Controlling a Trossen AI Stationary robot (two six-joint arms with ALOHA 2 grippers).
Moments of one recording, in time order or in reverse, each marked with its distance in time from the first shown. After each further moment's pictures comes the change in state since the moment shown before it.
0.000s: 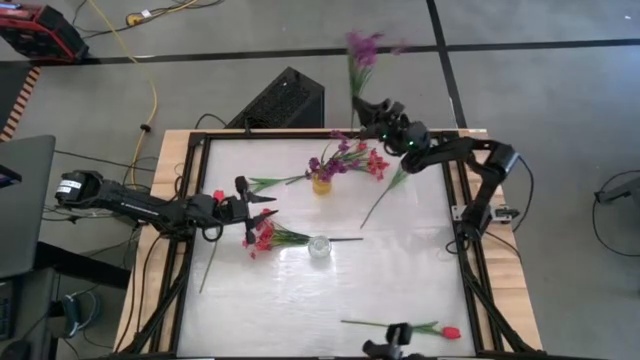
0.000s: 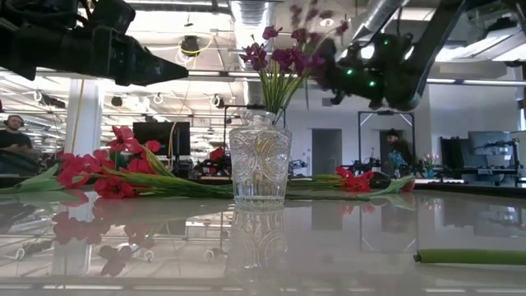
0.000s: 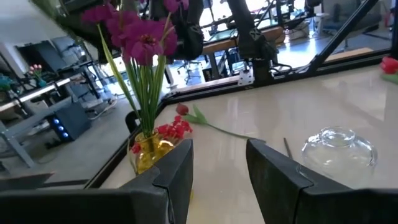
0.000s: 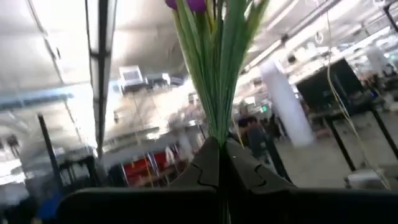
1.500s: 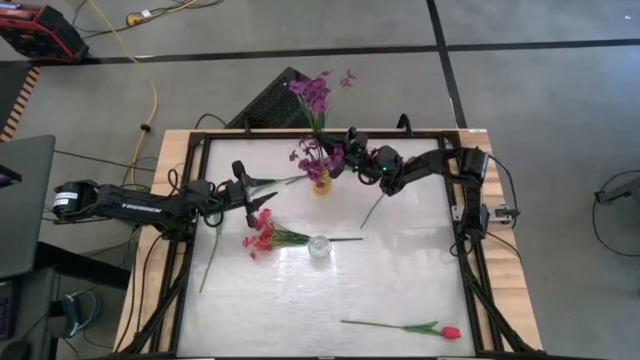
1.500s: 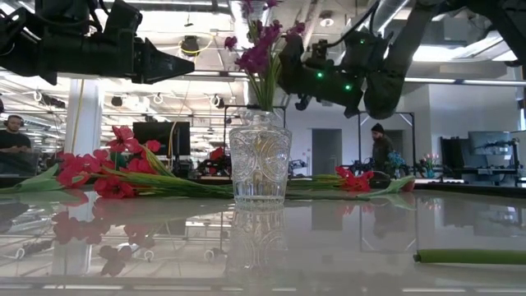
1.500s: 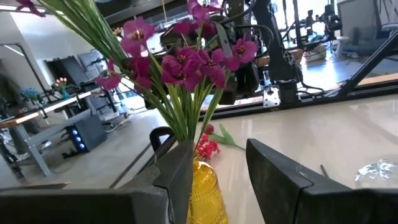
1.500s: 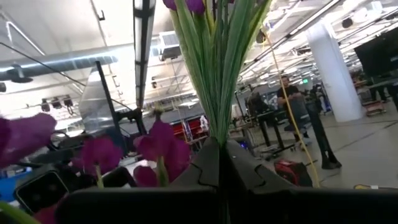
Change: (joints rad) left arm 0.235 0.000 0.001 0.103 0.190 0.000; right arm 0.275 0.179 0.103 0.013 0.061 -0.095
